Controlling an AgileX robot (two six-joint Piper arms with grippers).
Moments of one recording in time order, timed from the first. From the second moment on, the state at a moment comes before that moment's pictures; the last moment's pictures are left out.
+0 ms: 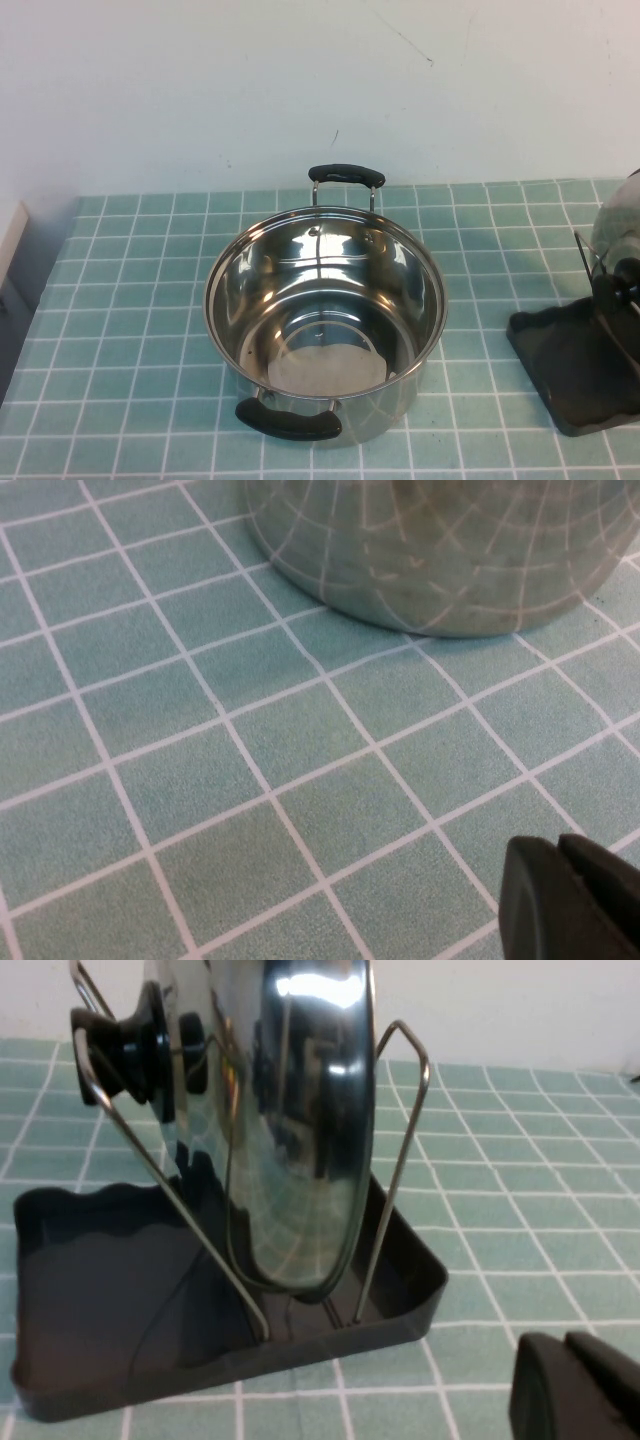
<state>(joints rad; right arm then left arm) -0.13 -0.02 0.02 -0.06 0.39 -0.07 -0.38 0.37 0.01 -0.65 0.27 0.56</state>
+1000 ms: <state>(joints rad) -0.07 -0.02 0.03 -0.07 0.40 0.08 -0.38 0.37 0.02 -0.65 0.27 0.57</state>
